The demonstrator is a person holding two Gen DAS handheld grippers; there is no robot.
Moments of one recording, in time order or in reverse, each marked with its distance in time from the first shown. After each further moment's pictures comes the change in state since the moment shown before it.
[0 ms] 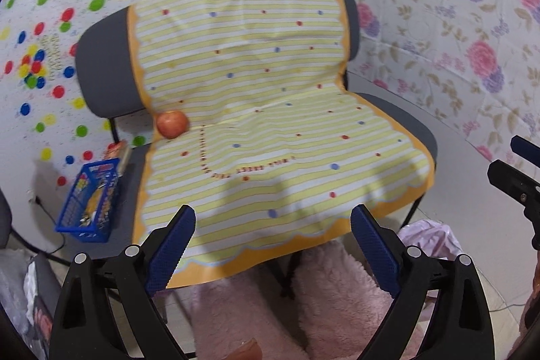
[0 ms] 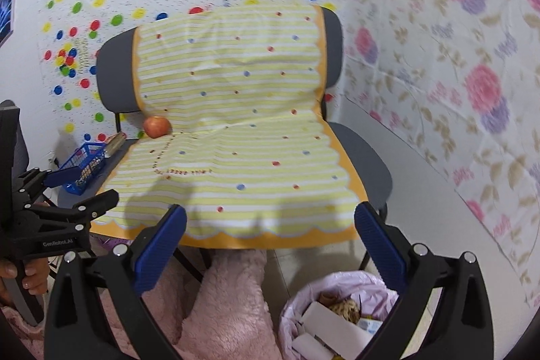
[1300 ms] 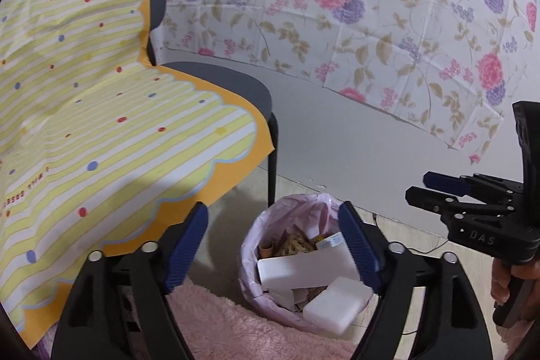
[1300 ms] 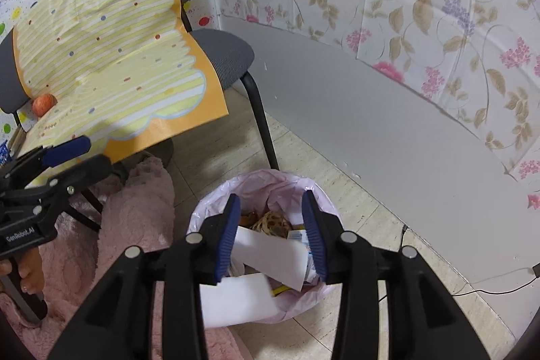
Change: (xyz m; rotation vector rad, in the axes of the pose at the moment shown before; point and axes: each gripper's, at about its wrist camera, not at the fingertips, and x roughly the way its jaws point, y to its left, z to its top) left arm 0.090 -0.179 -0.046 0.278 0.024 -0.610; right arm 0.013 -0.132 -0.136 0.322 0.235 -0.316
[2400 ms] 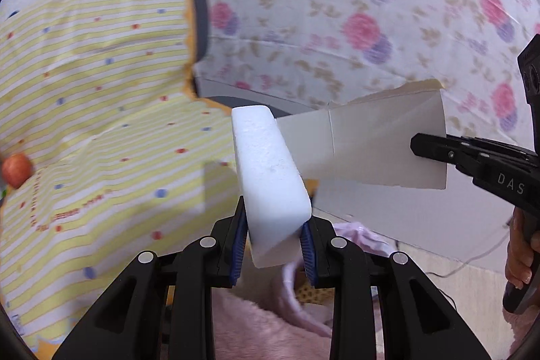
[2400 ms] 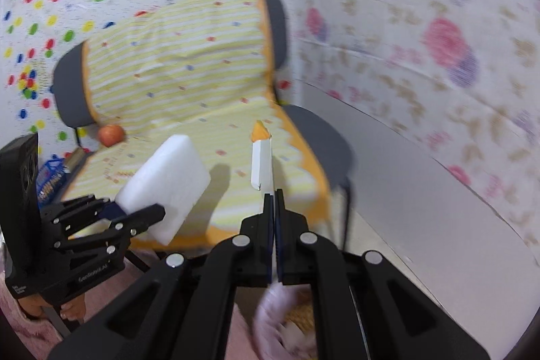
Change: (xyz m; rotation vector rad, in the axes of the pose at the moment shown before) left arm -0.040 0.028 0.011 -0.002 -0.121 0.064; right arm -0.038 0.066 0.057 -0.128 -0.205 0.169
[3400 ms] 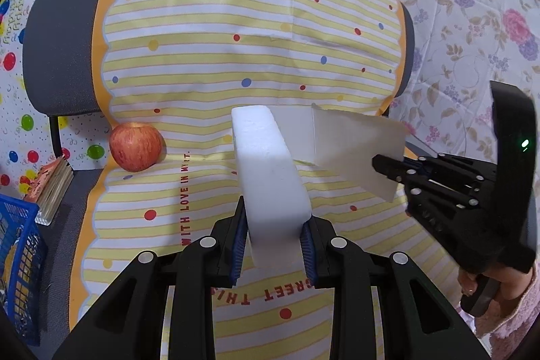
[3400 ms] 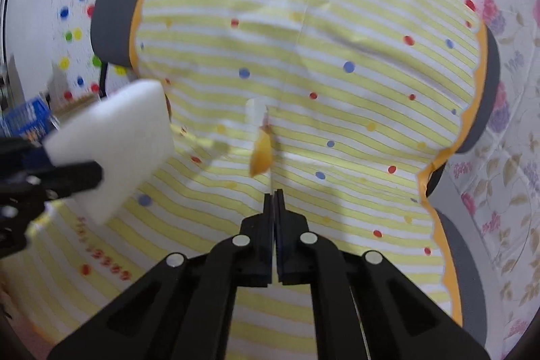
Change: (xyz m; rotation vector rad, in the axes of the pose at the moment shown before) left arm -0.016 0.250 0.024 -0.352 -0.041 0.437; right arm 0.238 0.214 0.114 -0.465 -0.009 0.315
